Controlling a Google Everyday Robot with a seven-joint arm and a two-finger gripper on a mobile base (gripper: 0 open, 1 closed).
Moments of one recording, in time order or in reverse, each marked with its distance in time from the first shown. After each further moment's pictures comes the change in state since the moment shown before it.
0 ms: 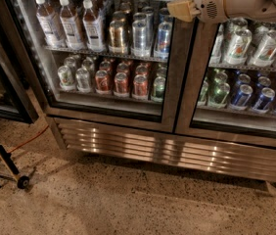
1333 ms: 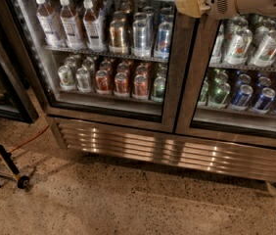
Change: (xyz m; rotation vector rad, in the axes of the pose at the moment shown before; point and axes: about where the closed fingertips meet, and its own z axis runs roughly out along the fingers) arm 0.003 -0.019 -0.017 0.000 0.000 0.000
